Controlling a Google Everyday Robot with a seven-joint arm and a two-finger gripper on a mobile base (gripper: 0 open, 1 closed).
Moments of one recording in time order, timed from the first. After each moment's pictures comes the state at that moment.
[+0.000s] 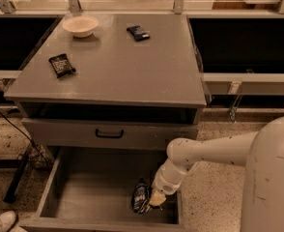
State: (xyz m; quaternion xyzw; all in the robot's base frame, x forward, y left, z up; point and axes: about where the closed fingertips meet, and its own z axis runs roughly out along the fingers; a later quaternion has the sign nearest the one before) arm 0.433 -0.048 0.432 -0.61 0.76 0.23 0.05
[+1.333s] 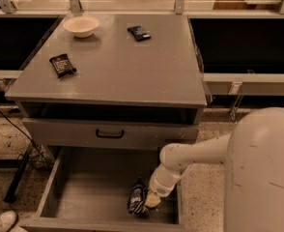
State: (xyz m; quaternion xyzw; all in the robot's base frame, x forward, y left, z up) arm 0.440 -0.036 0.404 -0.60 0.77 0.21 0.05
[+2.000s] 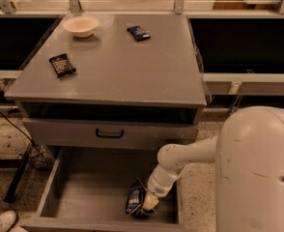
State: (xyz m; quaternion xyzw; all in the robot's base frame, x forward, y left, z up) arm 0.444 -0.030 0.384 -0.59 0.77 0.22 0.04
